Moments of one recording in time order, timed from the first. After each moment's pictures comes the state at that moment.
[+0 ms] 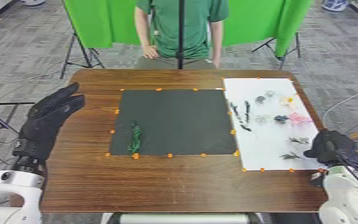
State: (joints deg) left arm 128.9 -57.2 -104.2 -129.0 59.5 7.9 8.6; right arm -119.6 -47.7 92.1 -113.6 -138.2 5.8 37.3
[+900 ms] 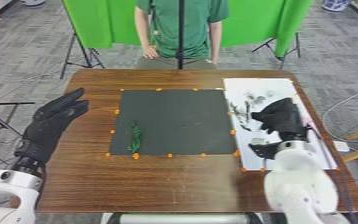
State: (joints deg) left arm 129.5 -57.5 -106.4 -129.3 59.5 3.4 3.8; right arm -105.6 -74.5 81.0 -122.5 -128.5 10.4 35.0
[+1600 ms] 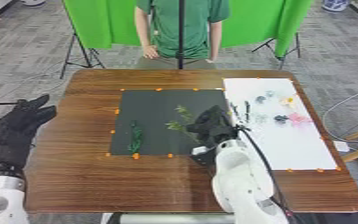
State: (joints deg) left arm 134.2 -52.4 -107.3 -126.7 51.1 21.9 9.5; right arm -99.1 -86.5 68.4 -114.1 -130.1 -2.0 31.7
